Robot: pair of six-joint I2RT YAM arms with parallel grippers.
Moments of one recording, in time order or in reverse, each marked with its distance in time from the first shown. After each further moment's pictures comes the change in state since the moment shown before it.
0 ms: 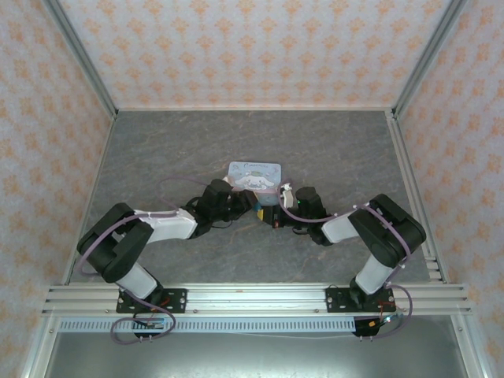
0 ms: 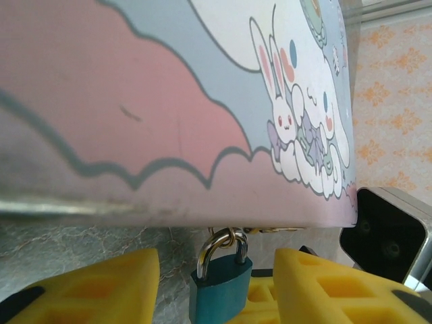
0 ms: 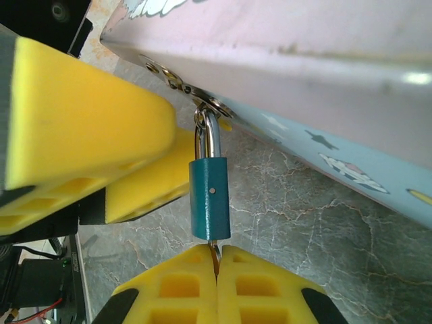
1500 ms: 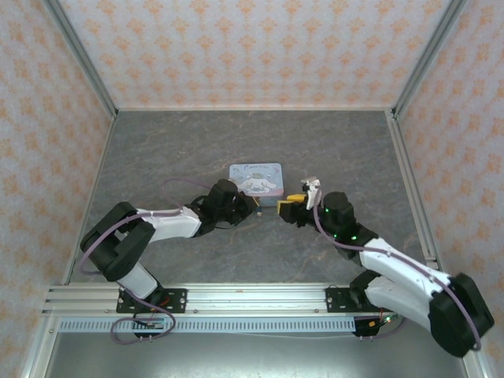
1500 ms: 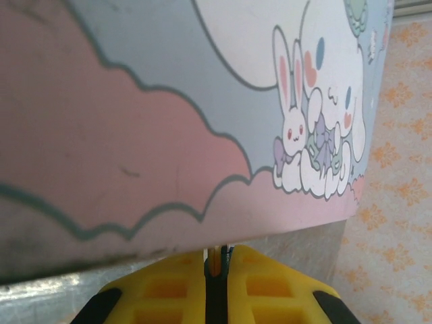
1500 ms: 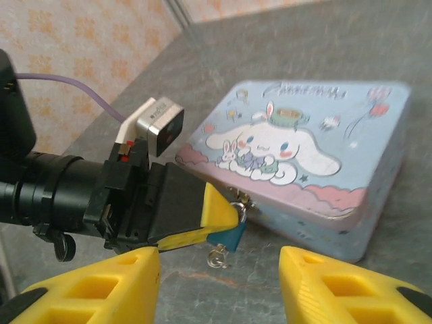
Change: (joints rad) left arm -0.033 0.001 0.060 -0.127 -0.011 -0.097; right arm 0.004 -0.769 -0.074 -0.523 0.338 -0.317
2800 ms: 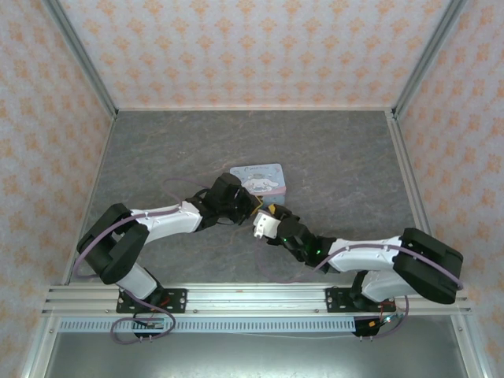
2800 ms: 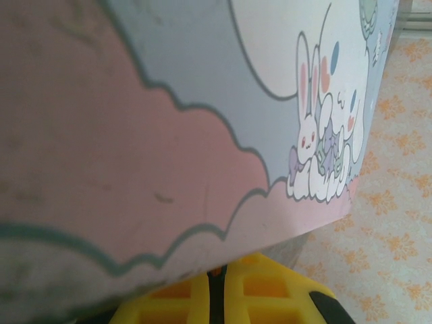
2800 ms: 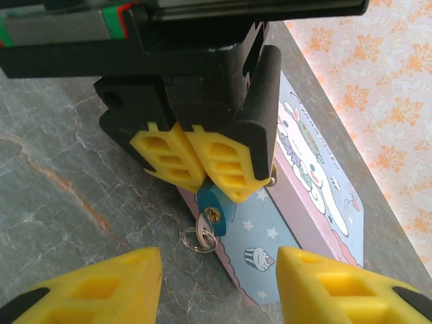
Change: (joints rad) left arm -0.006 -0.016 0.090 -0.154 0.054 -0.172; right arm 0.465 0.407 0.019 0.236 0.709 -0.912
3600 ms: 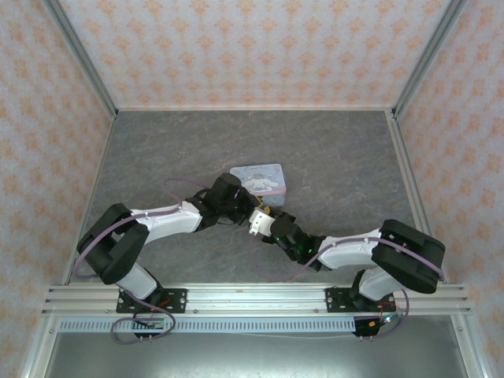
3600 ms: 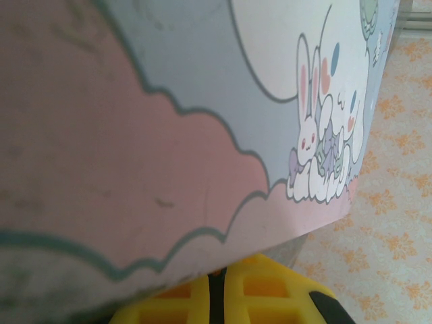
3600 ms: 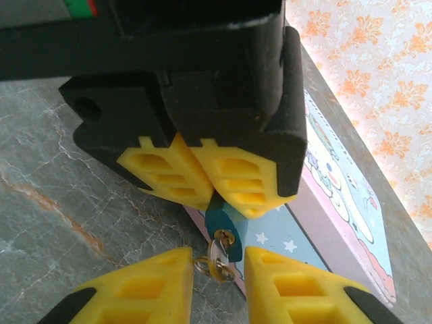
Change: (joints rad) left arm 0.000 0.000 0.000 0.000 0.003 -0.002; right arm 0.002 0.137 0.031 0.095 0.045 0.047
